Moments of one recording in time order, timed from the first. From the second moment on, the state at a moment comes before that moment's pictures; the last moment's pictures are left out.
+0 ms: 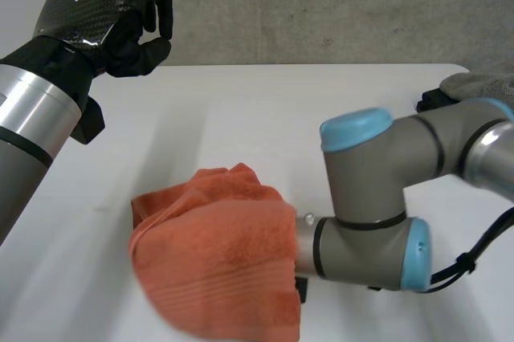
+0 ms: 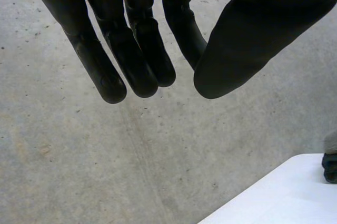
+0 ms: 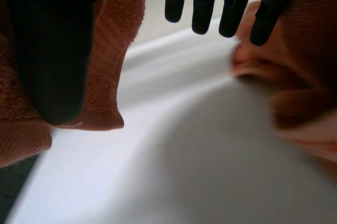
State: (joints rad) left arm 4.31 -1.48 -1.61 3.38 -1.38 3.13; right arm 2.27 -0.87 1.15 0.37 0.85 3.12; left_hand 1.18 1.20 1.19 1.20 0.99; right_hand 0.31 0.31 0.31 0.31 0.12
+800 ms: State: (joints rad) left arm 4.31 -2.01 -1.53 3.15 -1.37 3.28; right arm 2.21 -1.07 1.19 0.37 1.46 2.20; left_hand 0.19 0.21 0.21 0.20 0.05; right_hand 0.24 0.21 0.21 0.21 0.05
